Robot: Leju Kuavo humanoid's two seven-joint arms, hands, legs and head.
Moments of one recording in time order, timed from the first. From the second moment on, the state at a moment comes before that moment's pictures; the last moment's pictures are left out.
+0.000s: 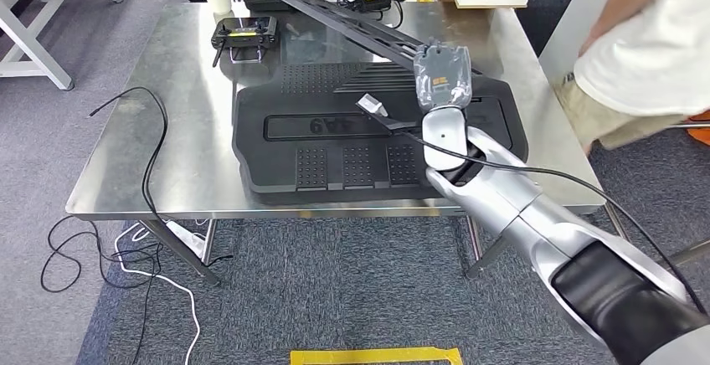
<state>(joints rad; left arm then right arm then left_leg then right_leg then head) -0.26 -0.12 1.46 -0.03 -1.57 0.23 -0.46 -0.89 -0.31 0.66 -1.19 1.27 -0.08 0.57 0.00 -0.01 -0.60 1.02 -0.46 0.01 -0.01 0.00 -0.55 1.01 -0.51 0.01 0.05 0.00</state>
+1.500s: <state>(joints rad) -0.25 -0.12 1.46 -0.03 -1.57 0.24 -0.47 -0.79 -0.33 0.69 -0.96 1.15 -0.19 0.56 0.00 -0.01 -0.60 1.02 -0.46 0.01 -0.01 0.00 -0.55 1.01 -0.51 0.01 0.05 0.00</state>
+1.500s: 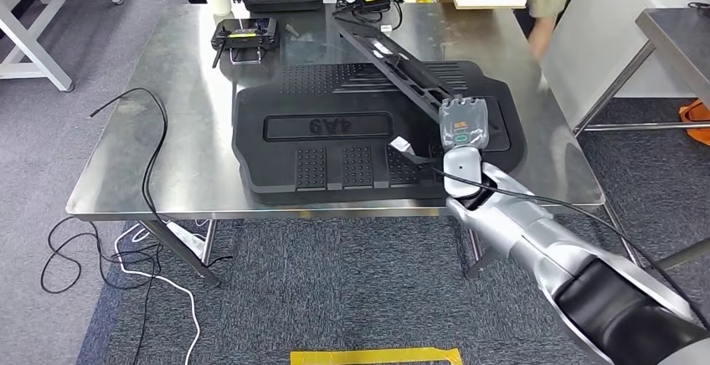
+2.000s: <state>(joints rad) -0.25 -0.12 1.46 -0.03 -1.57 0.25 -0.47 -0.76 -0.33 0.67 -0.99 1.12 -0.32 0.56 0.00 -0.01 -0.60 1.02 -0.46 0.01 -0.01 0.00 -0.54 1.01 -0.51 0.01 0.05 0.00</state>
